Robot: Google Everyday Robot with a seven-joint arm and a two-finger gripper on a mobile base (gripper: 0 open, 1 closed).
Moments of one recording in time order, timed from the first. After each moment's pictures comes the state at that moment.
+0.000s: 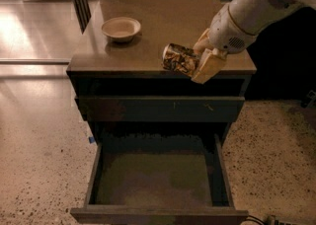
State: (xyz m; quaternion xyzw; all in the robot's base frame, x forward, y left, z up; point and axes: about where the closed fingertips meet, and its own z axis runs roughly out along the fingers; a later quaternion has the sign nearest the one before) arm 0.570 -0.109 0.907 -0.66 0.70 0.07 0.26
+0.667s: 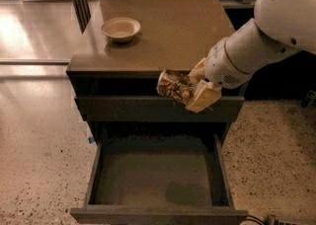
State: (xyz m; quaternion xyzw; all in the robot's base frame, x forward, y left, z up) arm 0.520 -0.093 0.862 -0.65 0.71 0.07 0.28
